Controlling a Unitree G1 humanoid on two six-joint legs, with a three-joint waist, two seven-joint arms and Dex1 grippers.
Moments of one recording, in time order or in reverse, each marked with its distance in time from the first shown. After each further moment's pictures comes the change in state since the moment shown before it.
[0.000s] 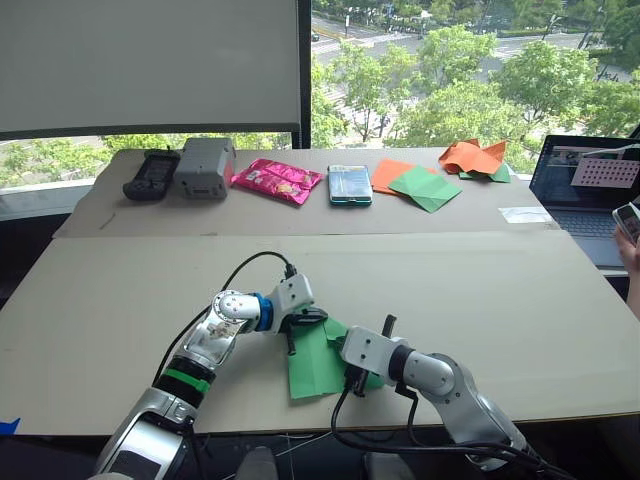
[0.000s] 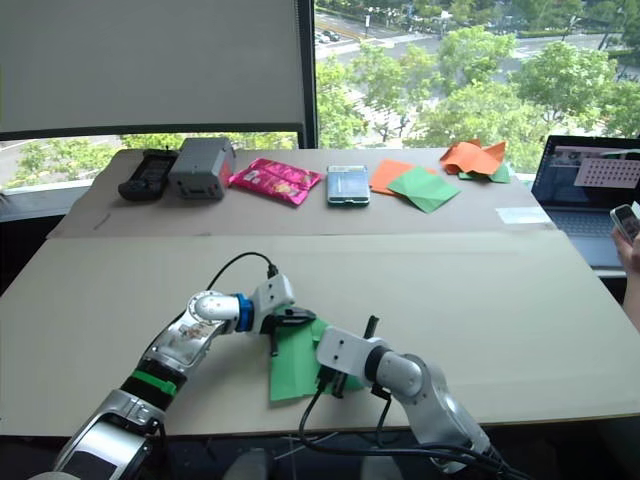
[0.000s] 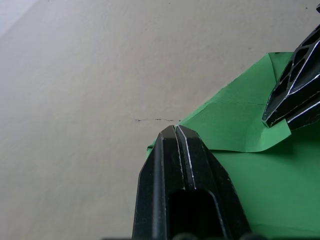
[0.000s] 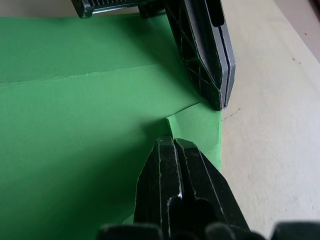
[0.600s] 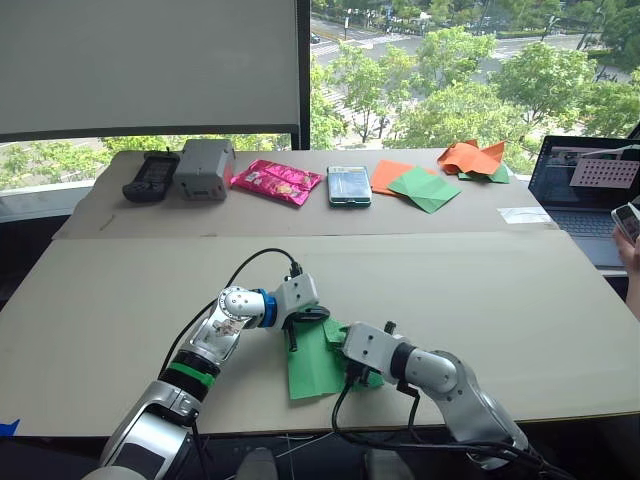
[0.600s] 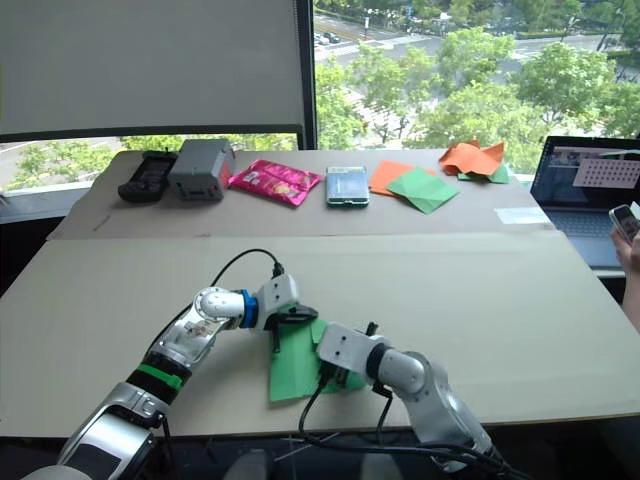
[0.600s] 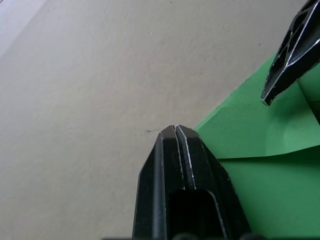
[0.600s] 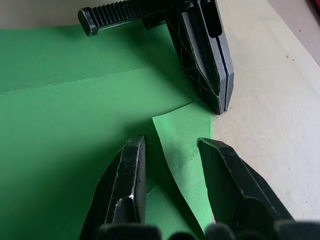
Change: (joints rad) left arm -0.031 -0.002 -0.022 0.043 0.043 -0.050 -0.001; right arm 0.001 0.030 -0.054 -0.034 0.078 0.068 0.039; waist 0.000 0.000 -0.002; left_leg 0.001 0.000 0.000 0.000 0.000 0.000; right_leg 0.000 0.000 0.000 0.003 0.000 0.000
